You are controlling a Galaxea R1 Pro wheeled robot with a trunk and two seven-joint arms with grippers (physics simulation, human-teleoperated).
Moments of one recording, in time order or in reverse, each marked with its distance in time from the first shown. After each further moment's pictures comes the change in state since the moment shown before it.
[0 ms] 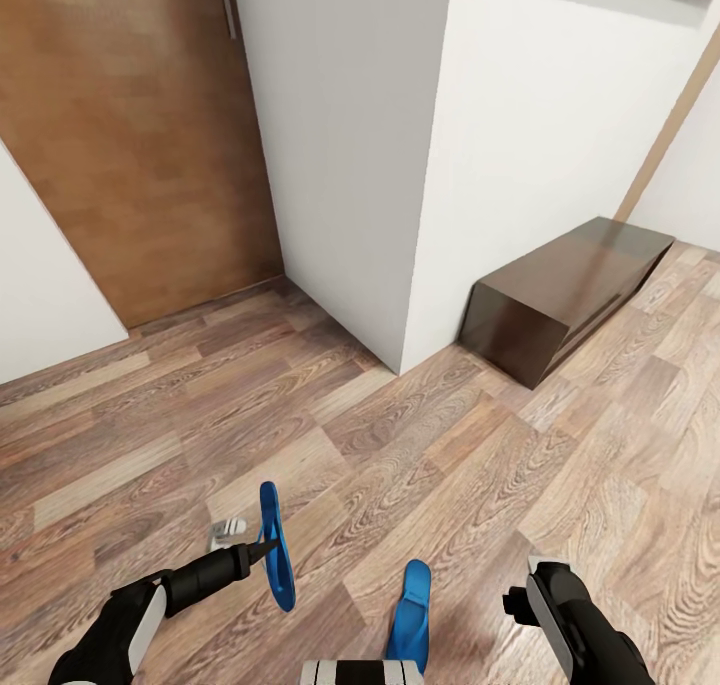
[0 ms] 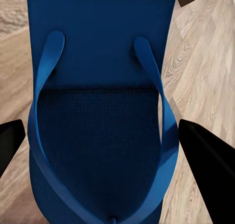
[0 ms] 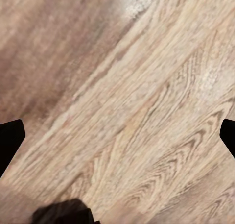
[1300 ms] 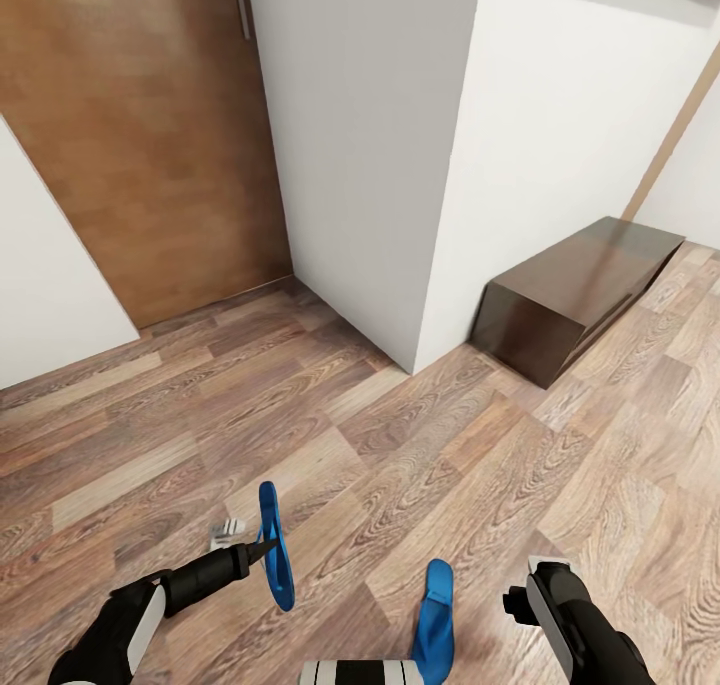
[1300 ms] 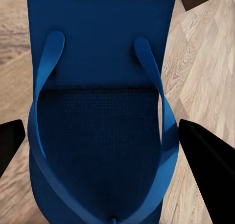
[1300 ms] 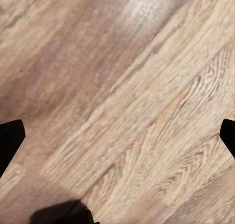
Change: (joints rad) left arm 0.000 0.002 0.002 0.000 0.000 -0.001 0.001; right arm 0.000 0.000 0.000 0.000 0.001 -0.004 -0.001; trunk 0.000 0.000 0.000
